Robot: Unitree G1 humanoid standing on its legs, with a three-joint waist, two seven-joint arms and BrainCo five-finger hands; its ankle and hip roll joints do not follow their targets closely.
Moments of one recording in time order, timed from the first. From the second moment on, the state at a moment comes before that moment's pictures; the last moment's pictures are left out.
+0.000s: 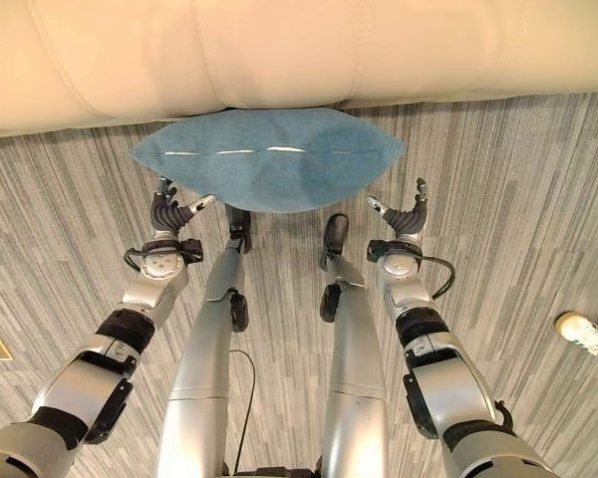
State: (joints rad) left arm -0.73 0.32 -0.28 0.77 -0.38 -0.18 0.47; right arm -0.76 -0.32 0.17 0.87 0.25 -0.16 -0.57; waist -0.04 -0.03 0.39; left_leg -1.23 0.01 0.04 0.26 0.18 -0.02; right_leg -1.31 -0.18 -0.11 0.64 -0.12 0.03
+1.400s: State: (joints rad) left arm -0.45 0.25 -0.30 0.29 -0.50 -0.20 0.48; right arm -0.47 -0.28 0.23 0.39 0.33 -0.23 -0.45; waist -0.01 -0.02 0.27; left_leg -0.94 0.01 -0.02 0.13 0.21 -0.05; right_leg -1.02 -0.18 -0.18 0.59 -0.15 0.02
